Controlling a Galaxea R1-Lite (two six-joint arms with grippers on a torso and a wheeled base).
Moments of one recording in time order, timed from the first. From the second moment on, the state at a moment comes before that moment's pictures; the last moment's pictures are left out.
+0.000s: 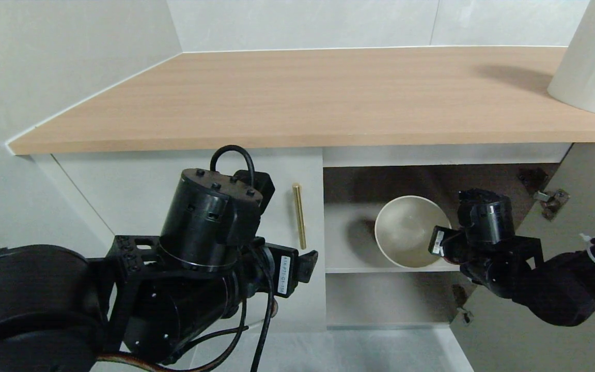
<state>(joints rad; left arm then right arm) -0.84 1.64 -0.93 -0.15 0.43 -0.31 0.43 1.95 -0.76 -0.73 -0.49 0.43</state>
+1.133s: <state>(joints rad) -0.84 1.64 -0.93 -0.16 0.43 -0.31 0.38 2.15 -0.94 -0.72 -0.48 0.47</state>
